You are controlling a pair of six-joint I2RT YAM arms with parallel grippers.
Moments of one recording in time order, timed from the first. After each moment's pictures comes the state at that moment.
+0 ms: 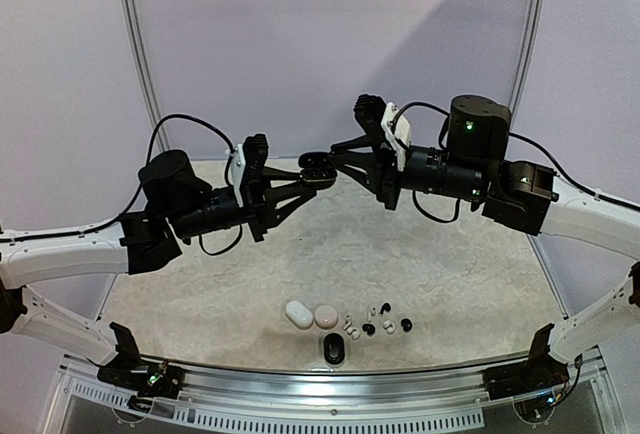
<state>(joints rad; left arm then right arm) -0.92 1.21 0.81 0.50 0.33 0.16 1.01 1.33 1.24 0.03 -0.18 -0.32</state>
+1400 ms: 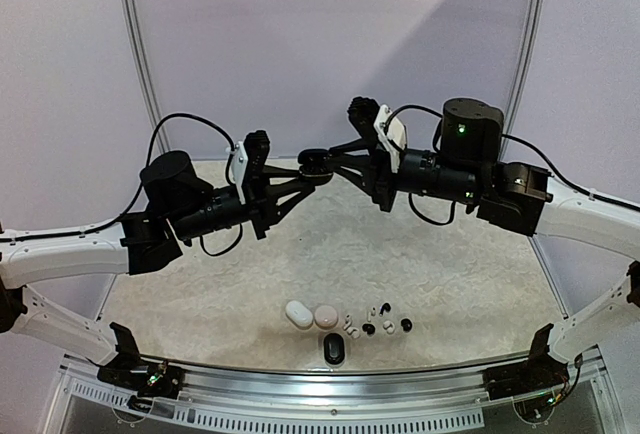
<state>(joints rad) -0.93 1.21 0.81 0.49 0.25 0.13 1.02 1.35 1.24 0.03 -0.14 -0.29</state>
